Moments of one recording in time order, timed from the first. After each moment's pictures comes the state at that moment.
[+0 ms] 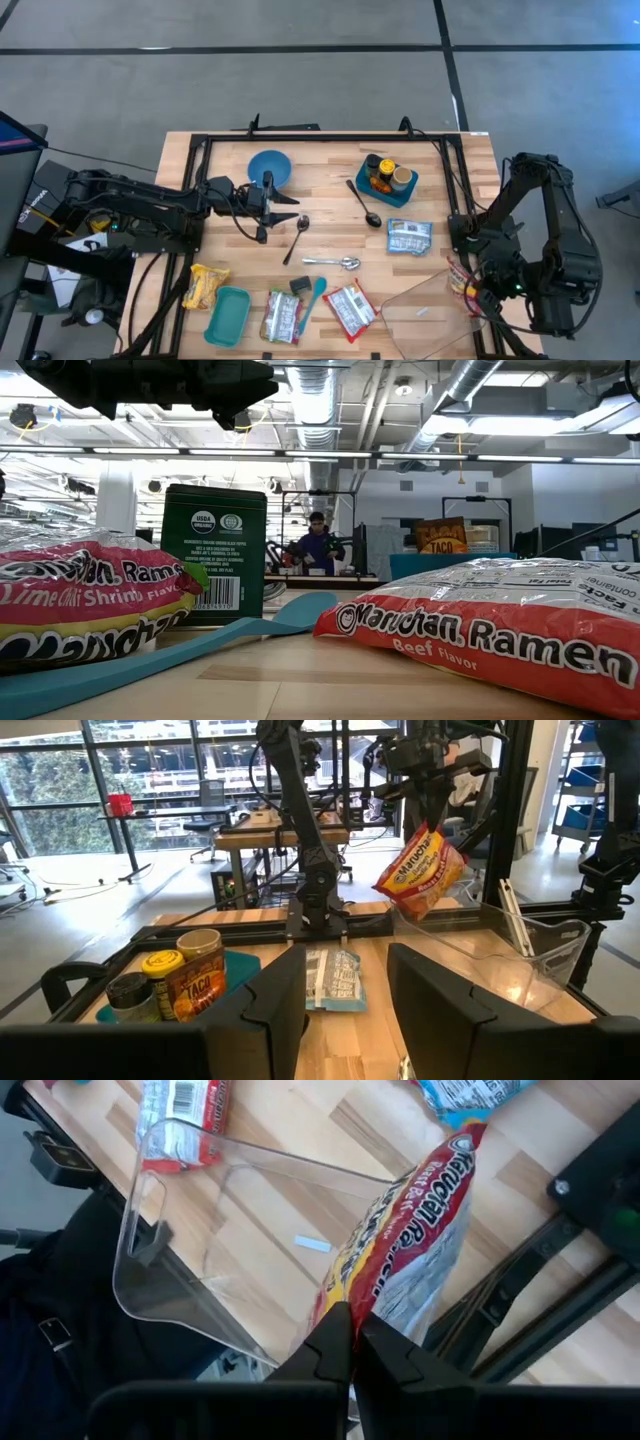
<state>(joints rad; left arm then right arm) 0.01 1.11 0.47 0.66 0.04 0.06 1.41 1.30 1.37 -1.57 0.39 2.24</state>
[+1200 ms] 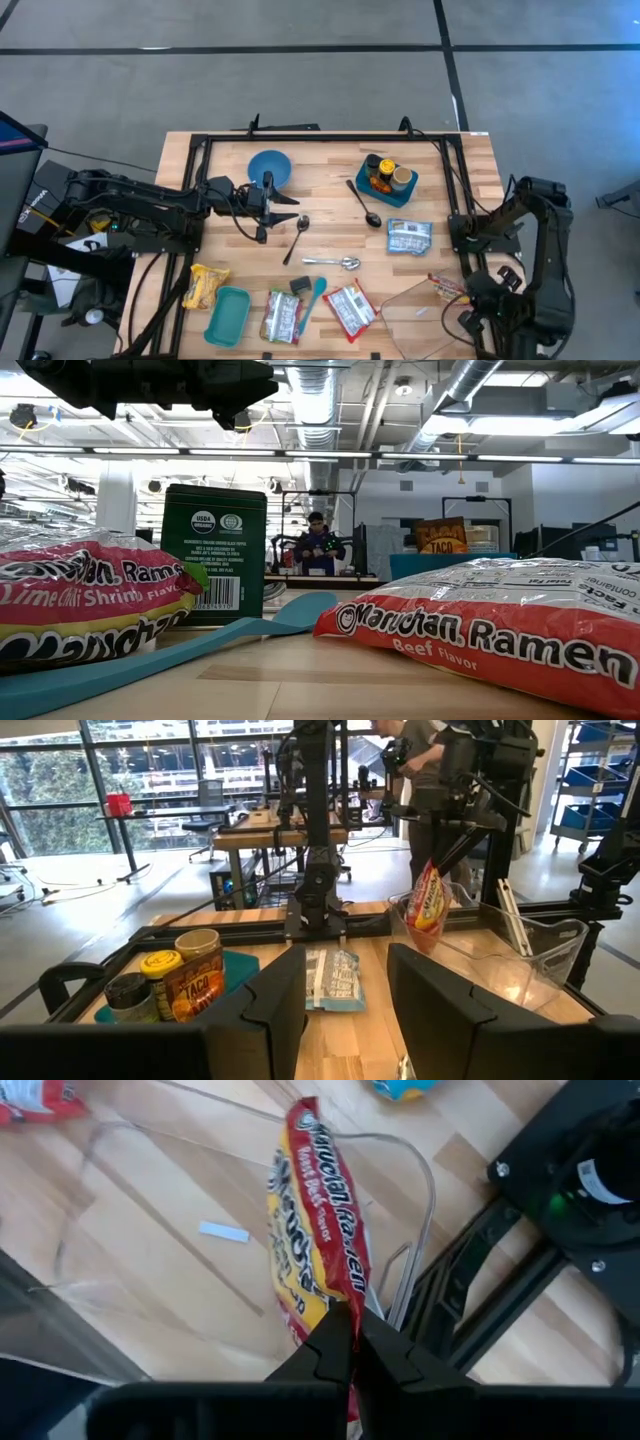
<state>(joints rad) 0.01 1.11 0.47 0.66 0.05 0.06 1.34 1.55 1.36 -1.56 0.24 2.16</state>
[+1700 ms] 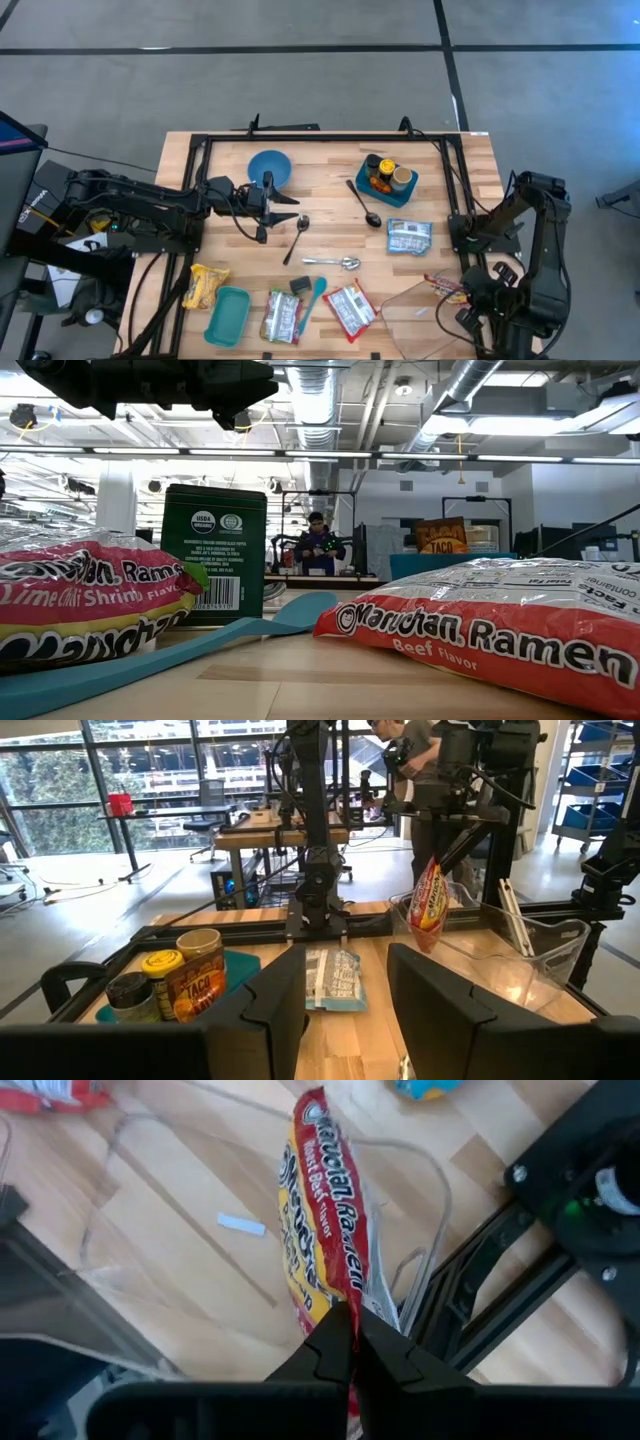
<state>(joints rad) 0.01 1.11 0.47 0.66 0.04 0.06 1.29 1.51 1.36 -1.53 0.22 2.07</state>
